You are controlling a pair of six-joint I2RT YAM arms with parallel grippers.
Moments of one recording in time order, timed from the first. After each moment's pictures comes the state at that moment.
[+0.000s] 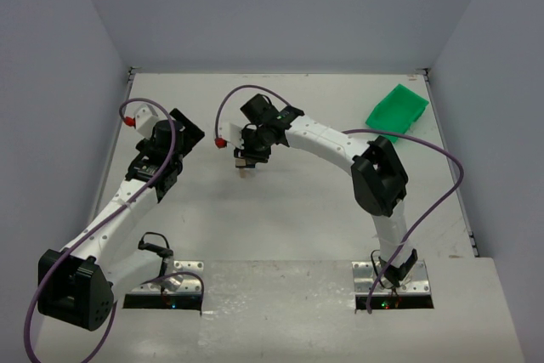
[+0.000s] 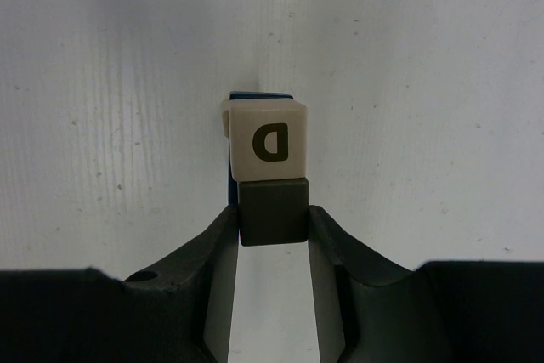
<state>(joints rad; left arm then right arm) -0.23 1.03 0.72 -0.23 -0.50 -0.83 0.80 2.07 1.71 -0.66 -0.29 -0.78</state>
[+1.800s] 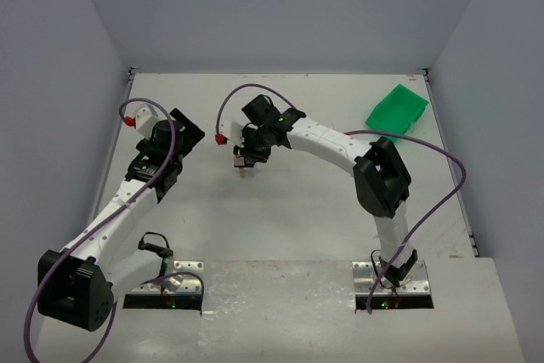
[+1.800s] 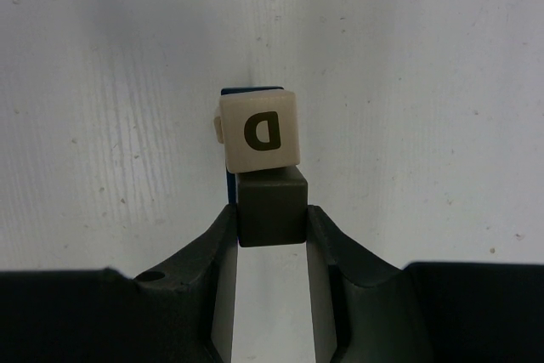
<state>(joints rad) -0.23 1.03 0.72 -0.23 -0.49 -0.83 0.80 2.05 1.66 -0.60 -0.27 -0.70</state>
